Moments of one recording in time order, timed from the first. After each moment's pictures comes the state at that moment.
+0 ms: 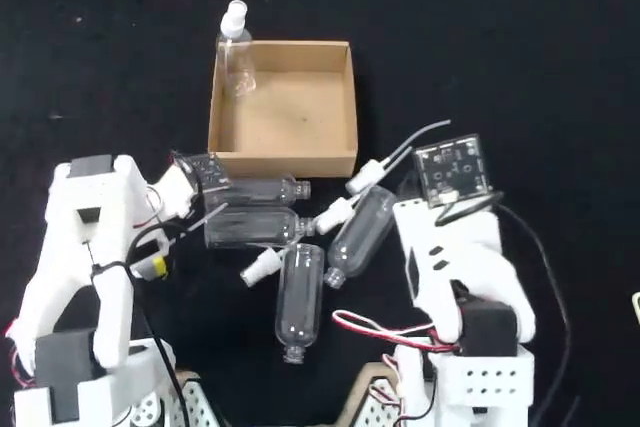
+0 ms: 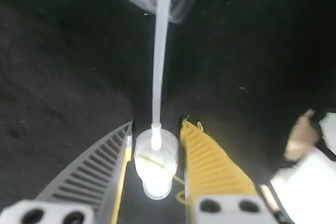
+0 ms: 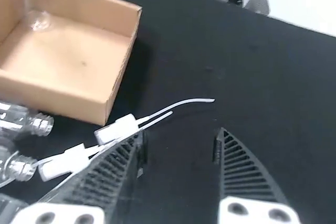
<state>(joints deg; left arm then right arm) -14.2 -16.5 41.8 73.1 -71.3 0.1 -79.7 64.4 57.5 16.6</state>
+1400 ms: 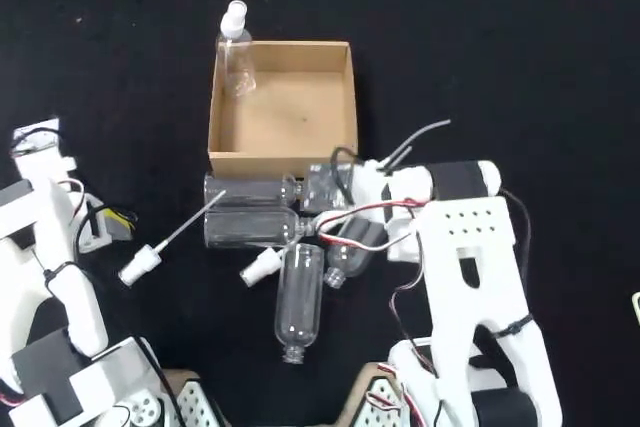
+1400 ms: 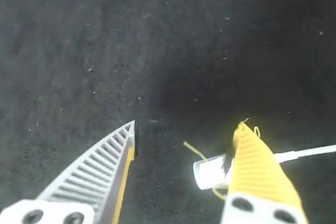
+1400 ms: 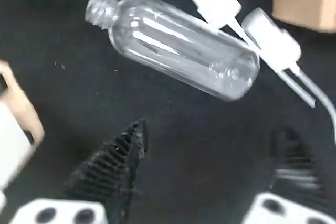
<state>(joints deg) -36.8 -16.3 42.5 59.5 -15.1 -6.1 -31.1 37.5 85.1 80.7</state>
